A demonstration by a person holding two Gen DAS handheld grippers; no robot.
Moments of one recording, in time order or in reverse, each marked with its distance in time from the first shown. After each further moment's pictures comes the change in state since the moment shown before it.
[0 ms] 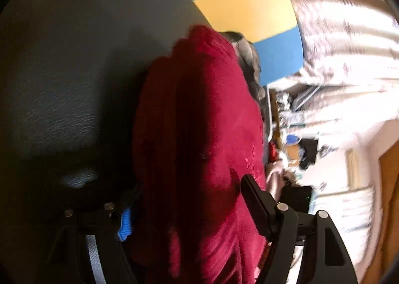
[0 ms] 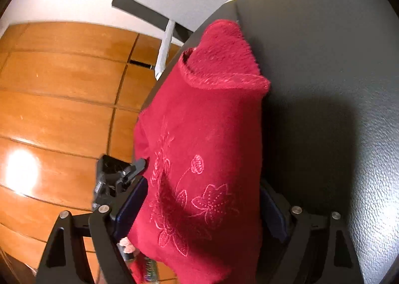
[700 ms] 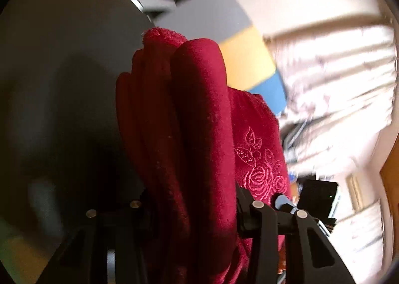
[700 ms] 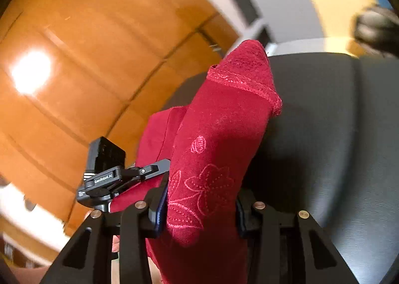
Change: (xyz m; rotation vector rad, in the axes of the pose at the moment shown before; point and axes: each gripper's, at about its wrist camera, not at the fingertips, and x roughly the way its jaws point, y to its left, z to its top) left arm -0.194 0.002 -0.142 -0.067 -0.433 -0.006; right arm 0.016 0.170 -0.058 -0.505 0.061 0.110
